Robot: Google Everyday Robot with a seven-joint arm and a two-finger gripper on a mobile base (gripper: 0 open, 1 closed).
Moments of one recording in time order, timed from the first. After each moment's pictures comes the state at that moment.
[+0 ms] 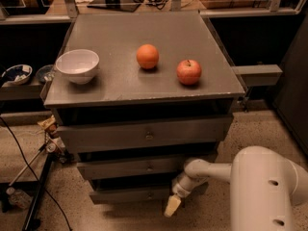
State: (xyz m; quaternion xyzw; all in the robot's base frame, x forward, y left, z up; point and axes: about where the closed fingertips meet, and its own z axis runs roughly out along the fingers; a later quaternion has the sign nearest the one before) arm 0.522 -0.075 0.230 -0.56 0.79 0.22 0.09
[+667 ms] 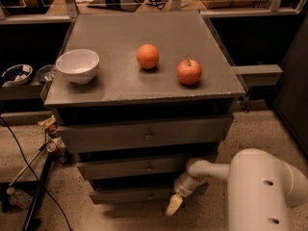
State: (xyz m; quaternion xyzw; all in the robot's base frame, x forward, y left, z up) arm 0.530 -0.086 0.214 -0.55 0.80 0.22 0.08
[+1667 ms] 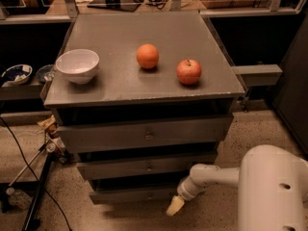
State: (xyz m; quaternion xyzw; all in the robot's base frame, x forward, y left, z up) arm 0.527 -0.097 0.235 -0.50 0.84 0.18 0.13
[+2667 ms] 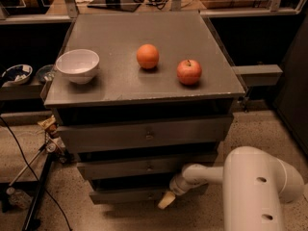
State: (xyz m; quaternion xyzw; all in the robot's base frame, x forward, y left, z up) arm 0.567 -0.066 0.202 -0.48 0.84 0.18 0.15
